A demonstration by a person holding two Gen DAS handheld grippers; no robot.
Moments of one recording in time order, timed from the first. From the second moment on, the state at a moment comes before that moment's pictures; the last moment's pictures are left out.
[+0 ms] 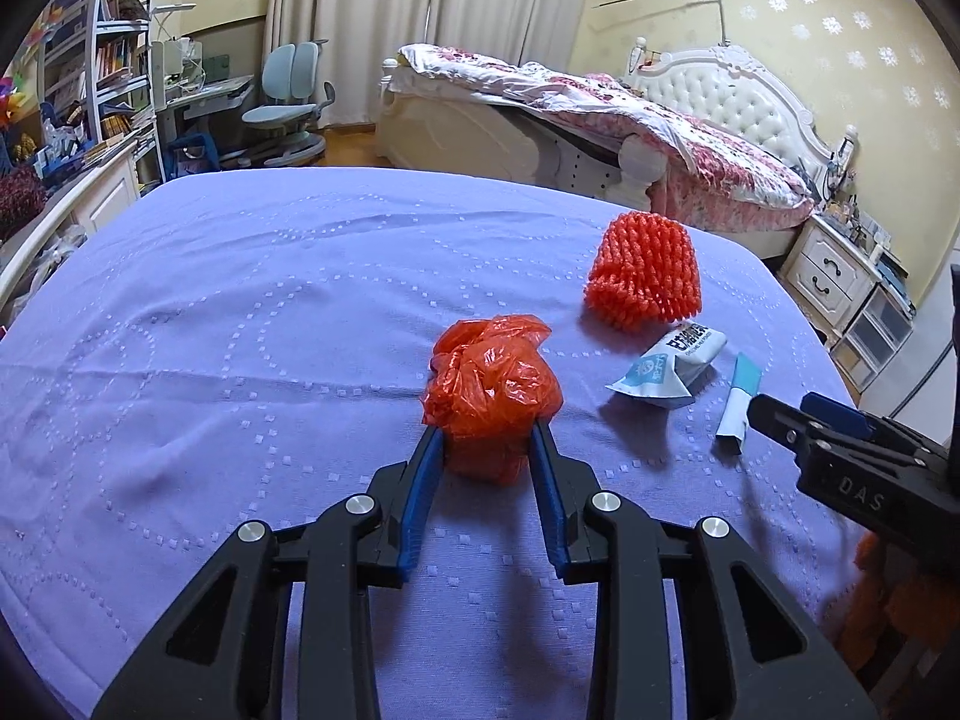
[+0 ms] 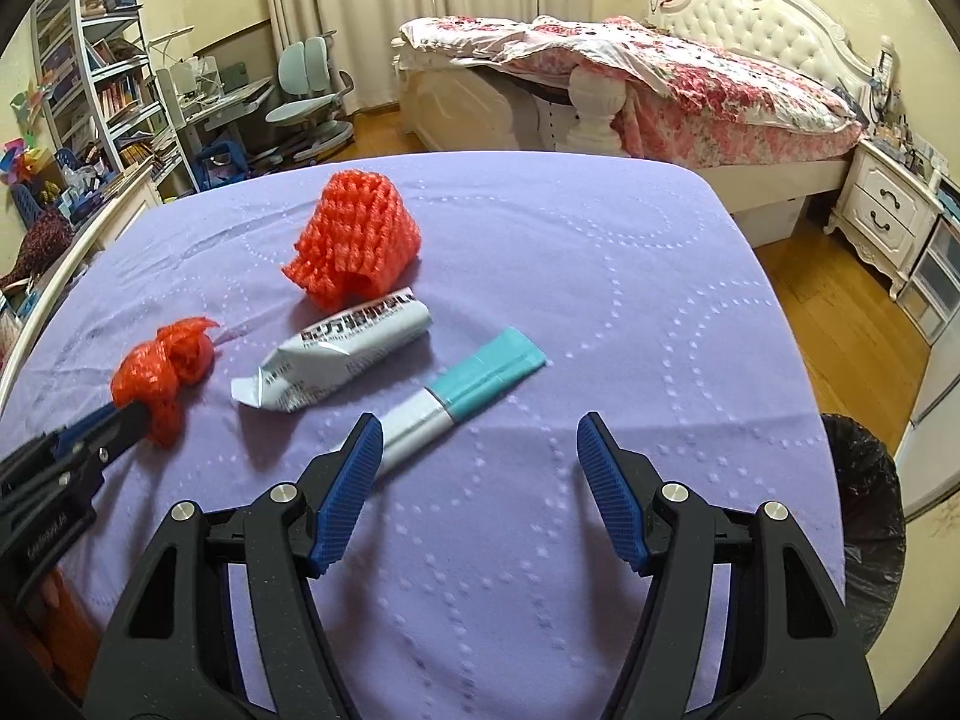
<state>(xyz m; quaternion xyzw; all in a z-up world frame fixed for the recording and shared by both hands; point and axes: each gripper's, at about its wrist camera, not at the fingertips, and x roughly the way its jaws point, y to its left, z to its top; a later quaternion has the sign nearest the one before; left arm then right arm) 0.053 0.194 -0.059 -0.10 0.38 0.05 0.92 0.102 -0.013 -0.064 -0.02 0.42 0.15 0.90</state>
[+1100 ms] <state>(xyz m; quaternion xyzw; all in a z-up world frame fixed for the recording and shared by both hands) 0.077 0.204 -0.067 -0.11 0.41 0.04 0.91 0.118 -0.013 -0.072 -0.05 0.43 0.16 0.89</state>
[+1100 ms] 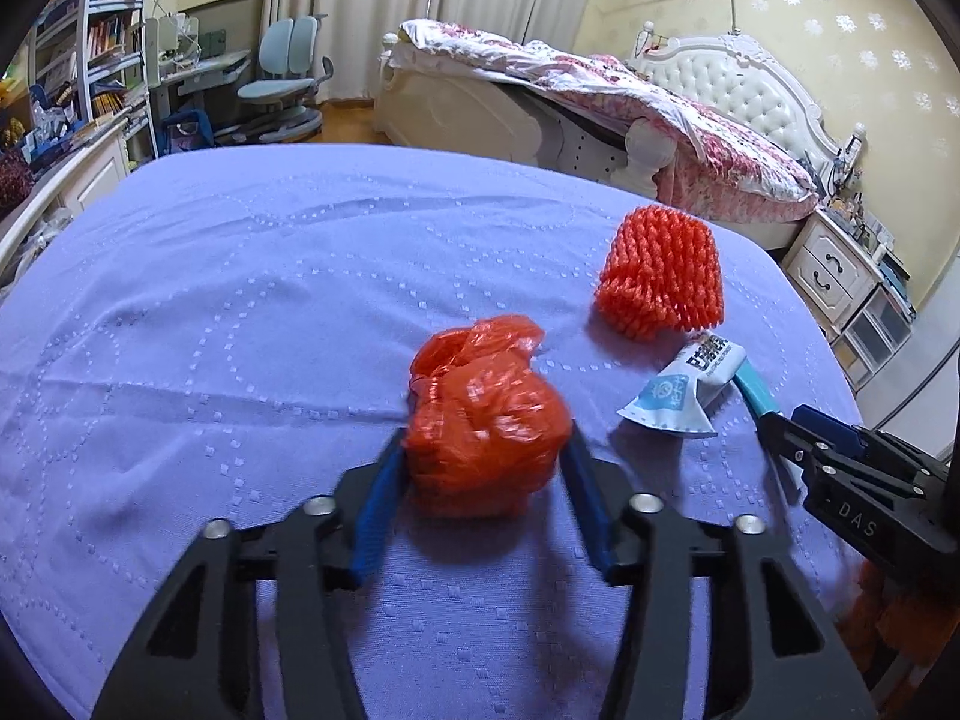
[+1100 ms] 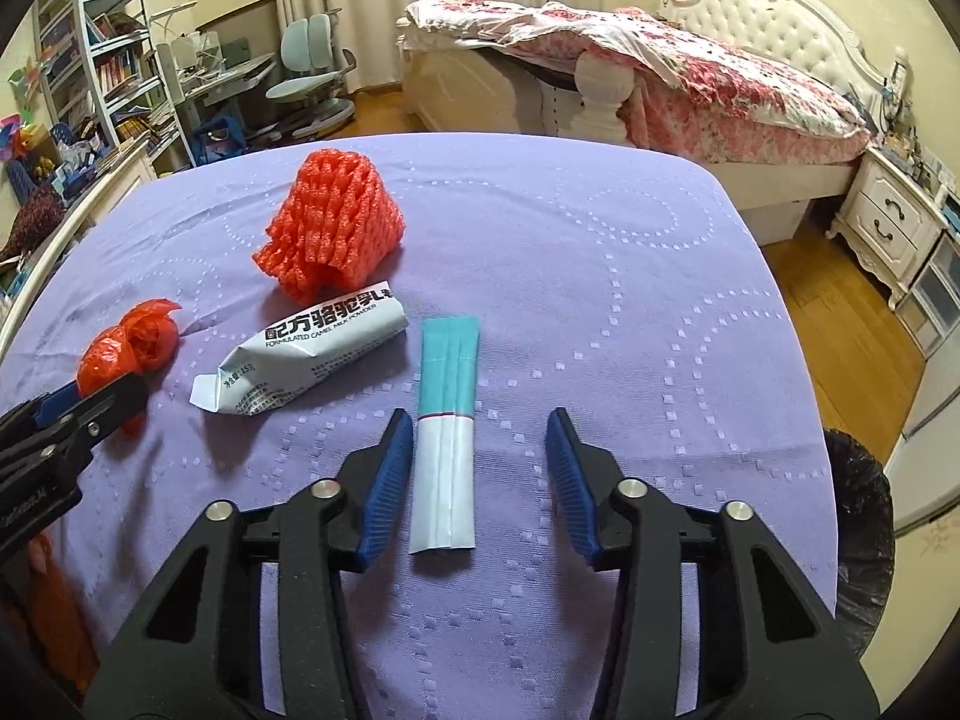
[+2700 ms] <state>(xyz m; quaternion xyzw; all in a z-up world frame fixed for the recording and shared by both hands) 0.024 0.005 -0.029 -0.02 0.34 -0.12 0.93 0.014 -0.185 -0.043 0.03 0.37 0.06 0.93</state>
